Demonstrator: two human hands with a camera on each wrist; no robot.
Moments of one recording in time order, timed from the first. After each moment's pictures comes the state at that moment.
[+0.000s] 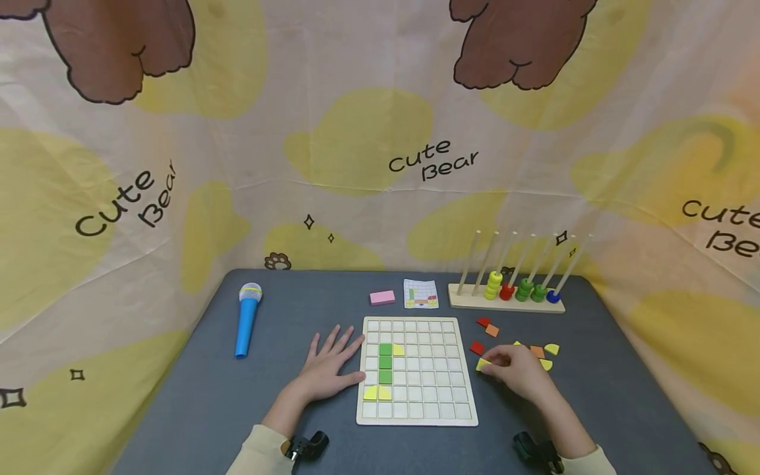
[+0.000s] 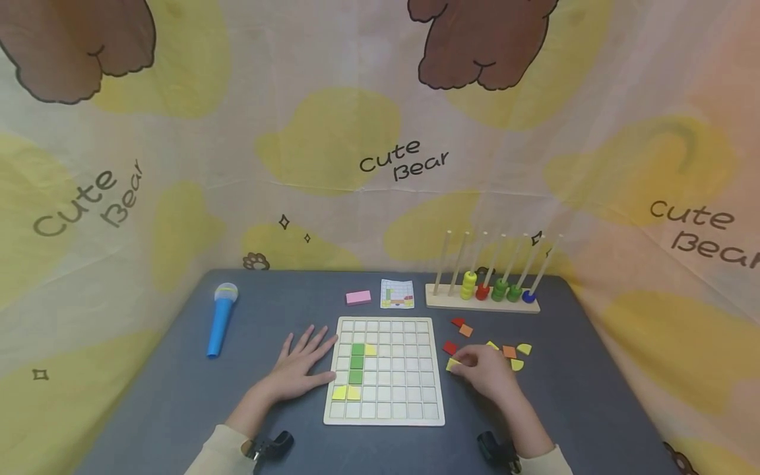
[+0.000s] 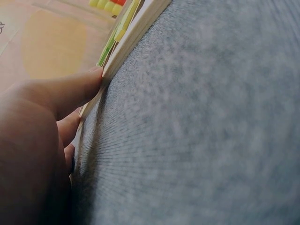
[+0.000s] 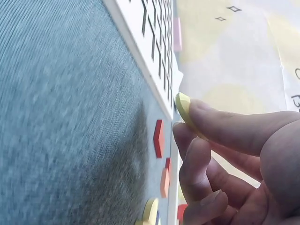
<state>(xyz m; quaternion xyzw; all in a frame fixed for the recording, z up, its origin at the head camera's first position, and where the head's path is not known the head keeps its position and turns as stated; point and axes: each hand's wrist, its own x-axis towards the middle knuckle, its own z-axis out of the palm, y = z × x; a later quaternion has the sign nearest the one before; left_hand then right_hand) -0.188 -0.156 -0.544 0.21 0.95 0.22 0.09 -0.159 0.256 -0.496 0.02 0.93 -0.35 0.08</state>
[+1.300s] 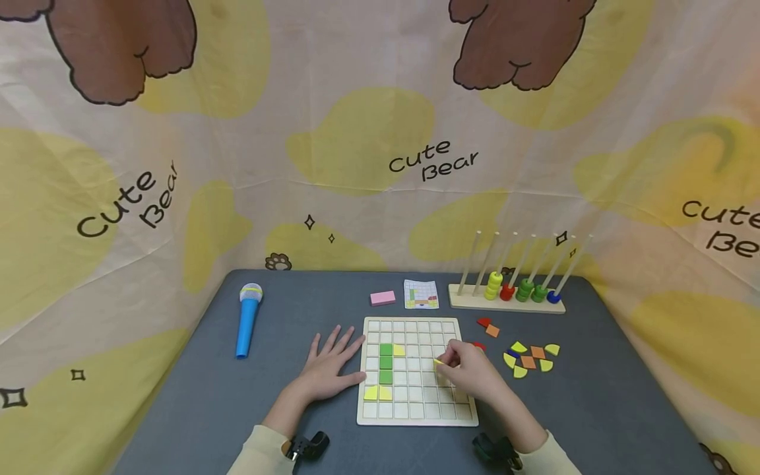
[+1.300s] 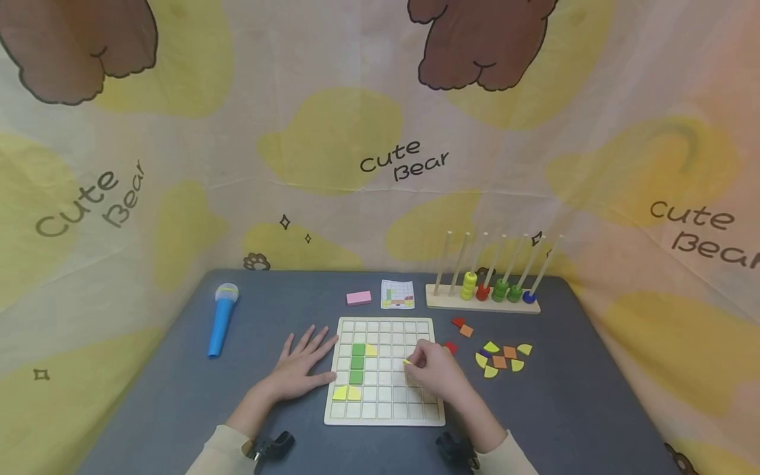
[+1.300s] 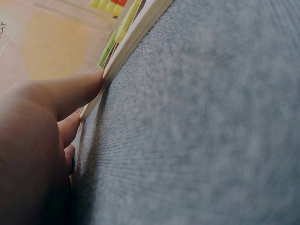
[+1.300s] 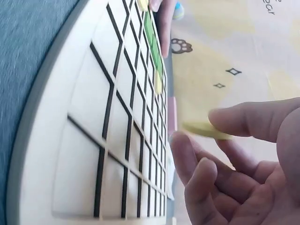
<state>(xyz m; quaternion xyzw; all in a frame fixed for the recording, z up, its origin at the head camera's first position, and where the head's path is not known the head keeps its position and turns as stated) -0.188 -0.156 -0.547 0.21 0.95 0.20 0.08 -0.160 0.175 -0.490 -0.07 0.91 -0.41 0.07</state>
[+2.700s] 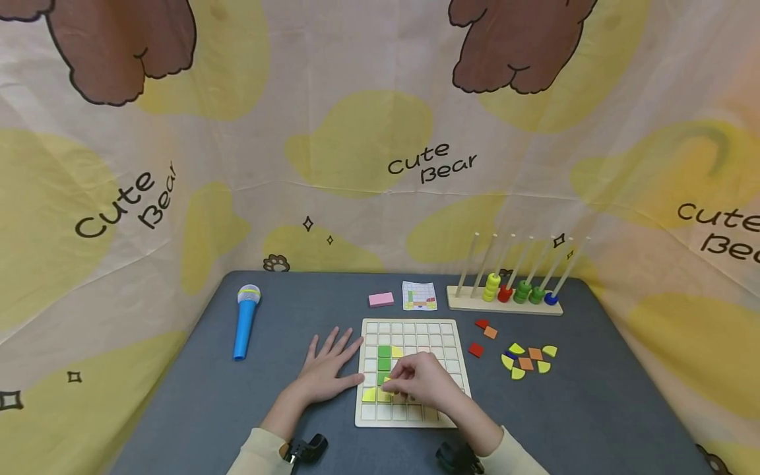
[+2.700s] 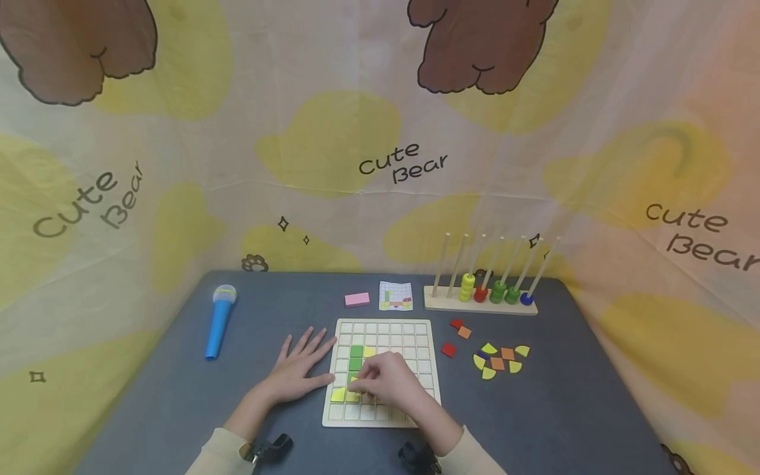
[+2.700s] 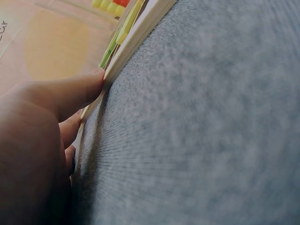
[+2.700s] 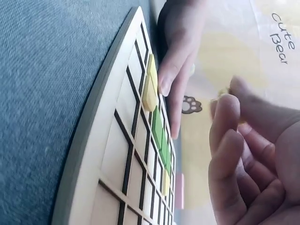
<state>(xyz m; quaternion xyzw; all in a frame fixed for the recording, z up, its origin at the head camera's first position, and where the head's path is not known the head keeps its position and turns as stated) -0.188 -0.157 -0.552 0.21 0.95 0.20 0.06 -0.155 0.104 -0.493 -0.18 0.85 -0.48 0.14</state>
